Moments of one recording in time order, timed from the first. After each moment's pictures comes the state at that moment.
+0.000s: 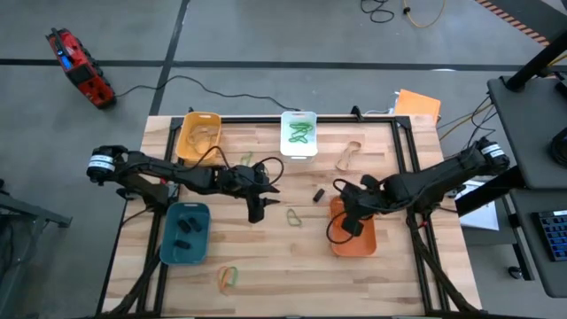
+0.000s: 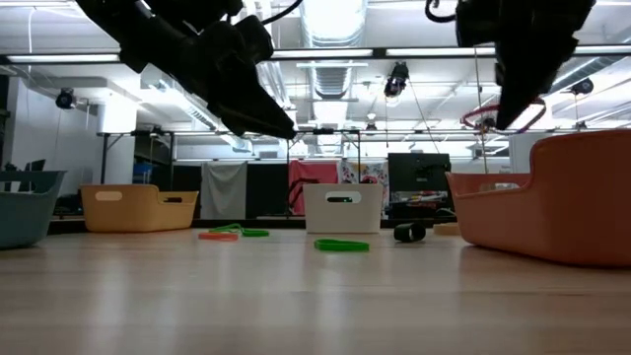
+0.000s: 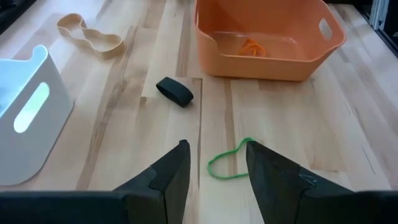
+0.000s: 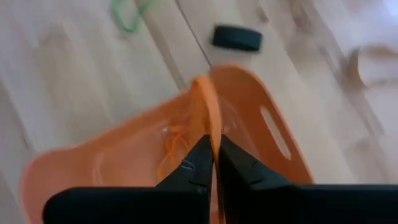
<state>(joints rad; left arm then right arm) 0.00 1.44 0.74 0.14 0.01 -0.06 0.30 1.33 1.01 -0.92 0.24 0.74</state>
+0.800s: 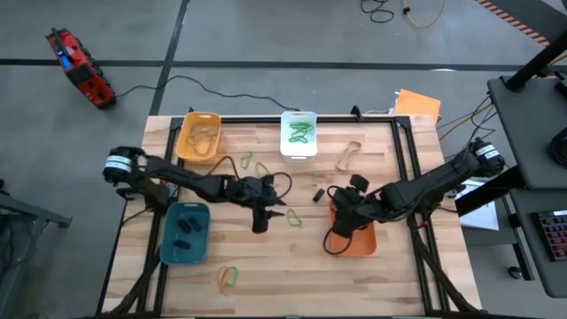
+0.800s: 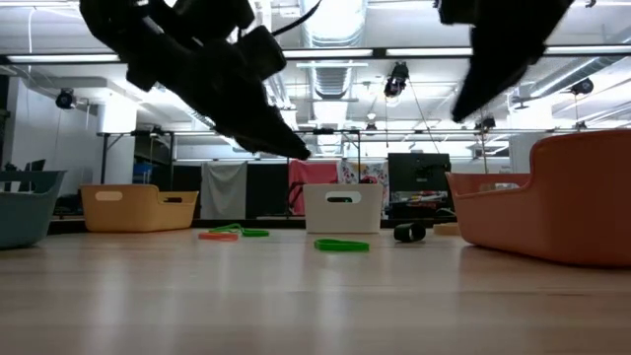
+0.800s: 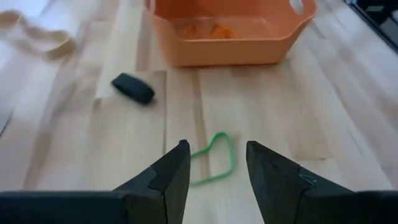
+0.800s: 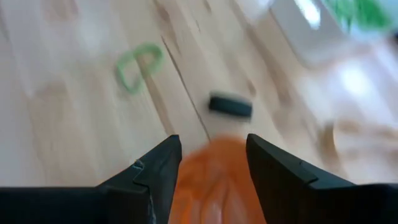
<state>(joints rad) -0.06 1.59 0.74 0.28 0.06 -0.01 0.36 1.39 1.00 -0.74 0.49 0.63</state>
